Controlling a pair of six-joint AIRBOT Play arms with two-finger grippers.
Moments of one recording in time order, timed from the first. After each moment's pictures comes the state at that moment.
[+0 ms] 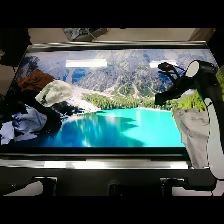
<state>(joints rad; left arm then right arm) 0.36 -1.33 1.25 1.65 -1.29 -1.77 -0.01 -1.53 1.58 -1.38 1.42 1.05</state>
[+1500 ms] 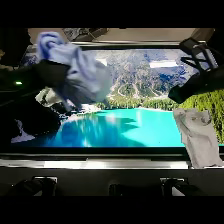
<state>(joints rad) -0.40 -0.93 1.37 1.05 -0.82 -1.73 -0.01 -1.14 1.59 -1.41 1.49 1.01</state>
